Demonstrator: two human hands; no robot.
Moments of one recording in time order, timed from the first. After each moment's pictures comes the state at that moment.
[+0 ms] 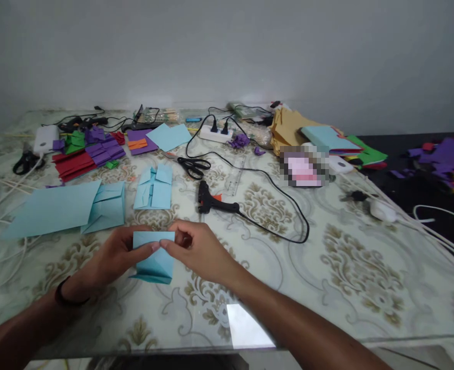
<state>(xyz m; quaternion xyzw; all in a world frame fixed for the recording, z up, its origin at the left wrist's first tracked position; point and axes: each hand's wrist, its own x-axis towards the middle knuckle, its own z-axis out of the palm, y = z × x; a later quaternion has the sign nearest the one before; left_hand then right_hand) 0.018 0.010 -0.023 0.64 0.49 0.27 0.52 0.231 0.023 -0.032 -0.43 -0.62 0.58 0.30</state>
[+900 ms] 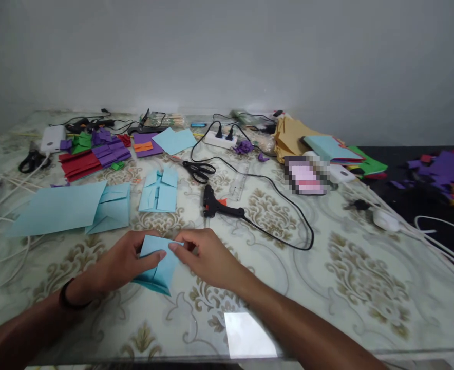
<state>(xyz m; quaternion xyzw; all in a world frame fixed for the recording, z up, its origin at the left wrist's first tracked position) 0.015 0.008 -0.028 0.68 0.51 0.21 0.48 0.235 0.023 -0.033 -0.42 -0.72 0.48 0.26</state>
